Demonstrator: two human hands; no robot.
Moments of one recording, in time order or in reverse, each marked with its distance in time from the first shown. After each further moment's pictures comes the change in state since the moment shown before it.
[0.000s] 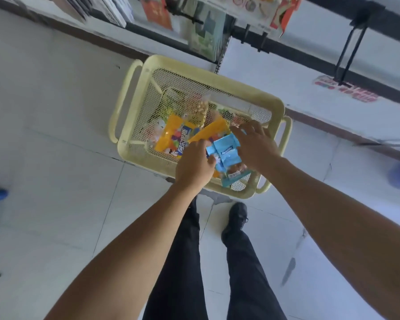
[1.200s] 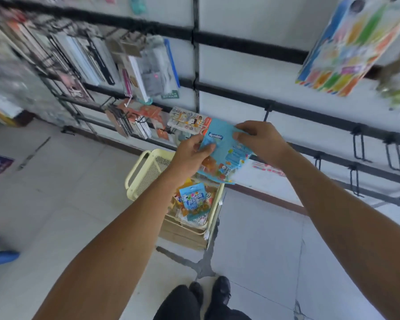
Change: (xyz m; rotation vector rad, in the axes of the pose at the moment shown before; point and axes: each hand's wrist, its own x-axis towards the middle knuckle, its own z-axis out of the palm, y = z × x) left_hand -0.203 0.262 -0.132 -0.765 0.114 0.333; right_hand -0.307 0.094 -0.243 0.969 0.524 -0.186
